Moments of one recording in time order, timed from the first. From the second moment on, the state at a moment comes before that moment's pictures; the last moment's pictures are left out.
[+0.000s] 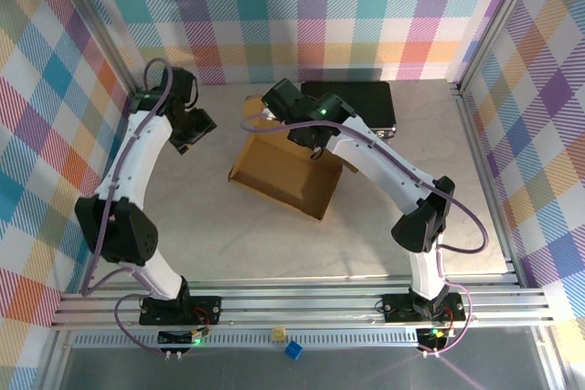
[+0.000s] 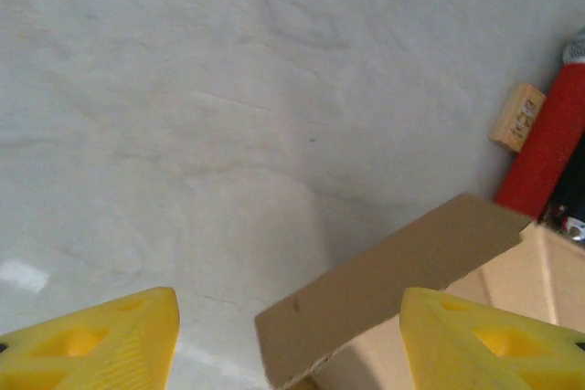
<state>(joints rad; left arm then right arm) -0.10 1.63 1.67 -1.15 -0.04 -0.79 0.87 1.95 2.18 -1.24 0.69 -0.44</state>
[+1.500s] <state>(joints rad) 0.04 1.70 1.49 -0.91 0.40 -1.29 0.97 1.78 1.47 -0.19 0.66 -1.13</state>
